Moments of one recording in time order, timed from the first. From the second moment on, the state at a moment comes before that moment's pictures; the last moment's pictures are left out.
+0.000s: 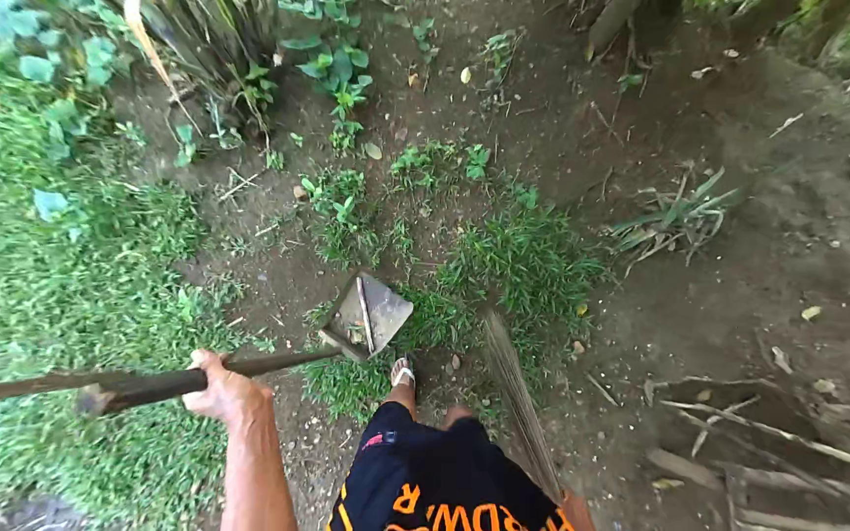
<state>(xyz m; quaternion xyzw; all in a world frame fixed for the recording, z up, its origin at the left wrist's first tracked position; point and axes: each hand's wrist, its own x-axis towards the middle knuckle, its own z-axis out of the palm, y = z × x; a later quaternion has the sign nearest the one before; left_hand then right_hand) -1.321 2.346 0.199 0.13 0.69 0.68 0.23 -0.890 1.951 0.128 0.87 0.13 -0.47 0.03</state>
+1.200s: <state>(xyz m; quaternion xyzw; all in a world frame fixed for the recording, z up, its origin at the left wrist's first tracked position) -1.079 3.032 0.172 0.13 0.82 0.56 0.07 -0.684 3.362 0.126 0.80 0.57 -0.13 0.11</state>
